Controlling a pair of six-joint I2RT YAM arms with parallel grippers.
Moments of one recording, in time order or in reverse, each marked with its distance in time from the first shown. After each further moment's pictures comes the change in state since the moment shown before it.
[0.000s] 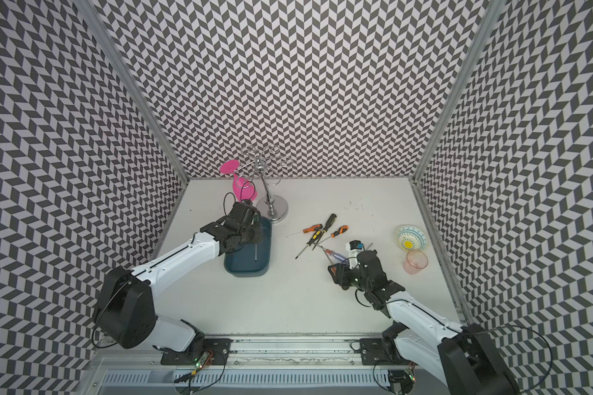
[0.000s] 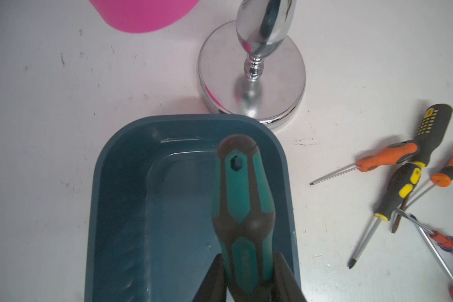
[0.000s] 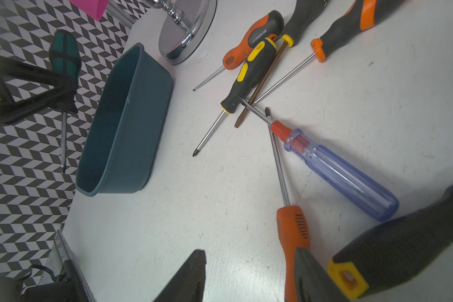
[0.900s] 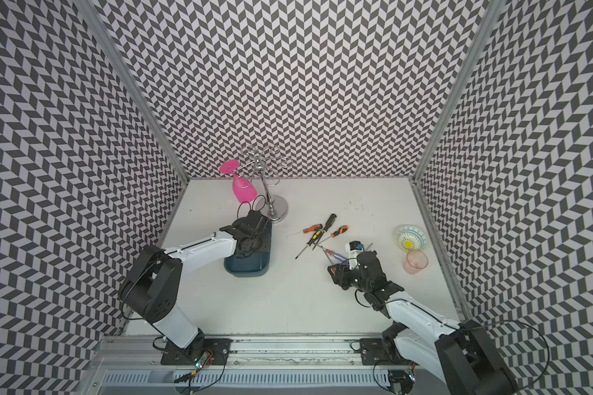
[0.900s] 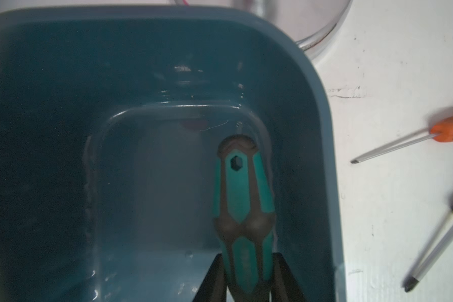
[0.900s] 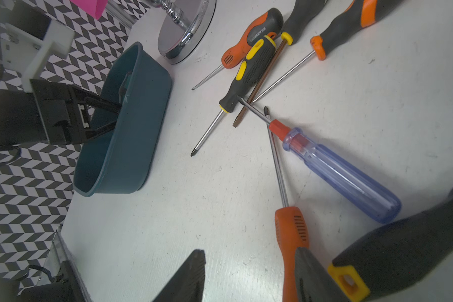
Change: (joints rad) left arm -0.027 0.173 -0.034 0.073 -0.001 -0.034; right arm 0.000 0.021 -0.017 0.042 -0.001 0.000
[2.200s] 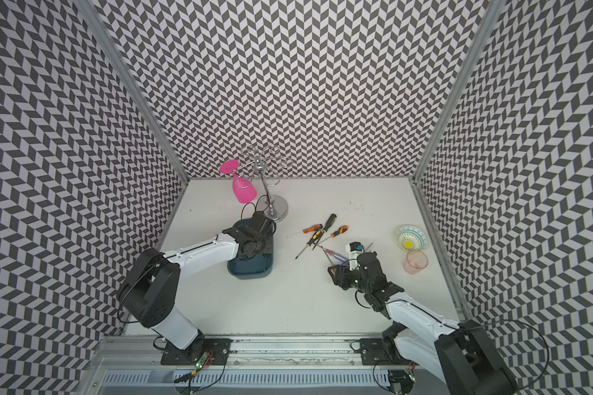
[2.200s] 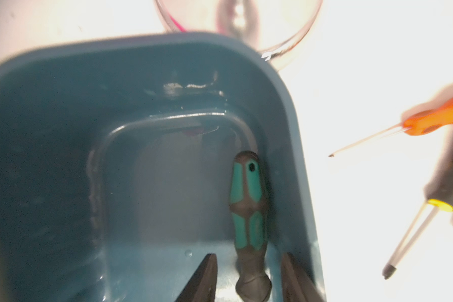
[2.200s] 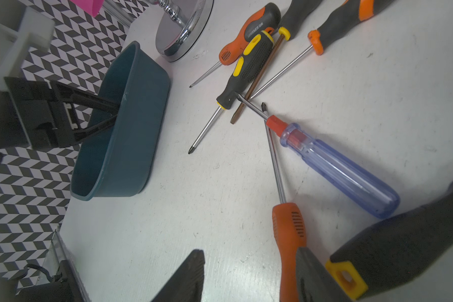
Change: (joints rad) left arm -0.063 -0.048 0.000 -0.016 -0.050 -0.027; right arm 0.000 0.000 -0.013 0.008 0.000 0.002
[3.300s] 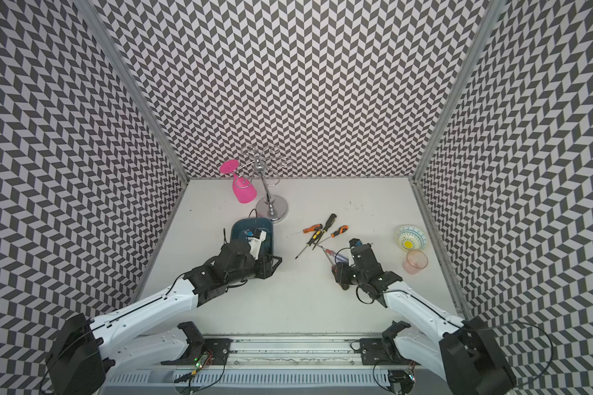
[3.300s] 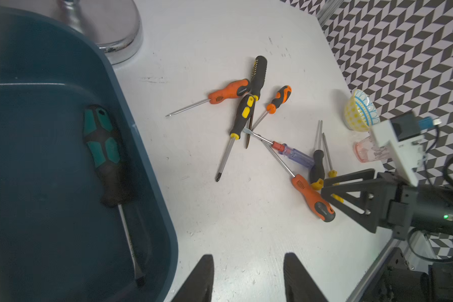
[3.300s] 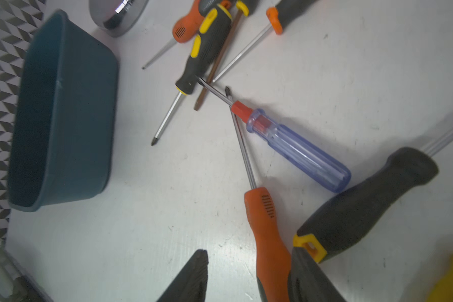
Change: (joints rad) left arm -0.166 -0.563 -0.404 0.285 0.307 -0.105; right arm 0.043 0.039 0.176 -0.370 0.133 -0.001
